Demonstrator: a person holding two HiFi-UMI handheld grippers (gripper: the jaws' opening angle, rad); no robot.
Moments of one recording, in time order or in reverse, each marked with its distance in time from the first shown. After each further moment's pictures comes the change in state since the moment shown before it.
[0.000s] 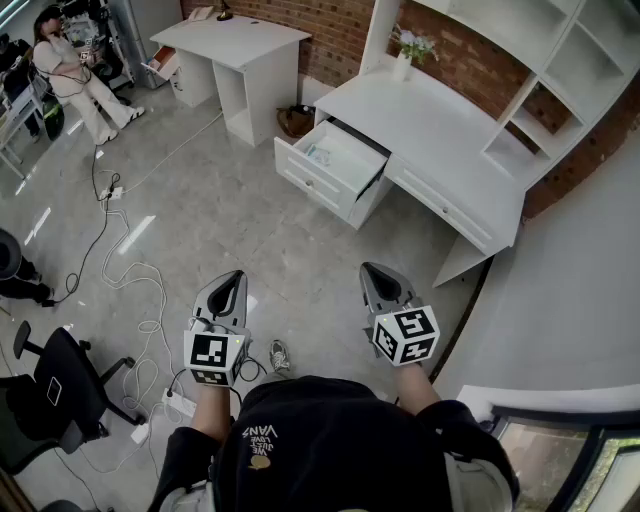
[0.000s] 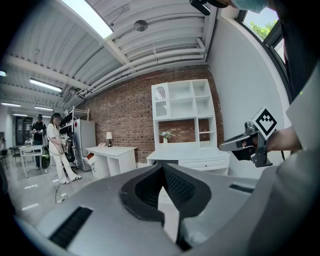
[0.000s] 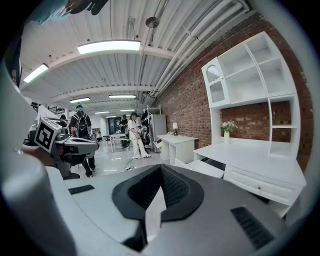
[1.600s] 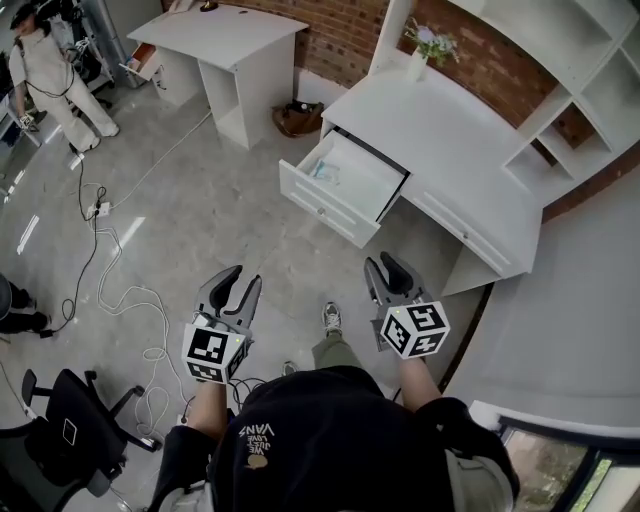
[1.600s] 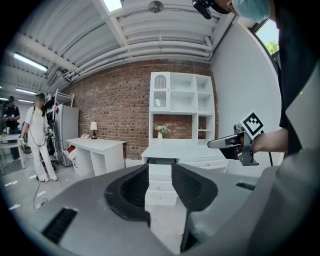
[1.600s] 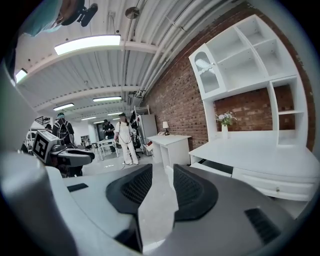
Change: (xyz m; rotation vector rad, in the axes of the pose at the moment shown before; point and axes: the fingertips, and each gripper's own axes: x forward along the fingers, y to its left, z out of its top) left arm 0.178 0.117 -0.007 -0.039 0.056 -0.193; right arm 0.193 -0.074 0.036 0.129 -0.007 -0.082
